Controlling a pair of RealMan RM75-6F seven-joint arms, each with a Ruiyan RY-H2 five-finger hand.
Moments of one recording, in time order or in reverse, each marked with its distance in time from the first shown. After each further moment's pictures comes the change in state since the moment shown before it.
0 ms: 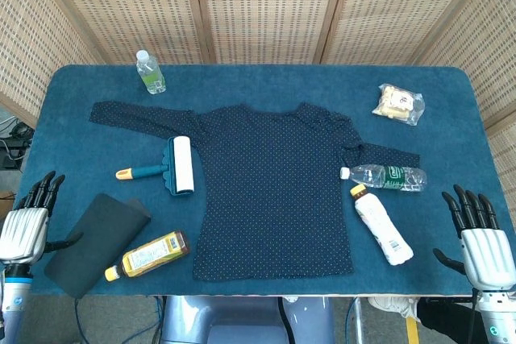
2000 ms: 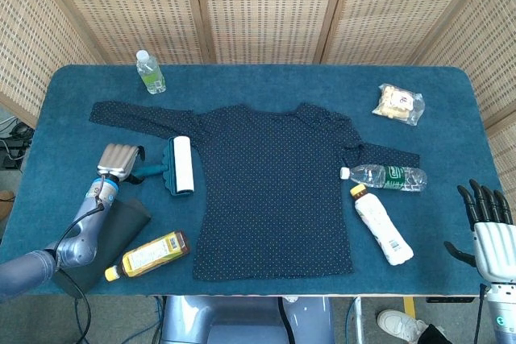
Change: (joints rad) left arm -0.653 -0.318 -0.082 0.567 -0.619 -0.701 0.274; right arm 0.011 -0.034 0.036 0.093 0.072 -0.024 0.050
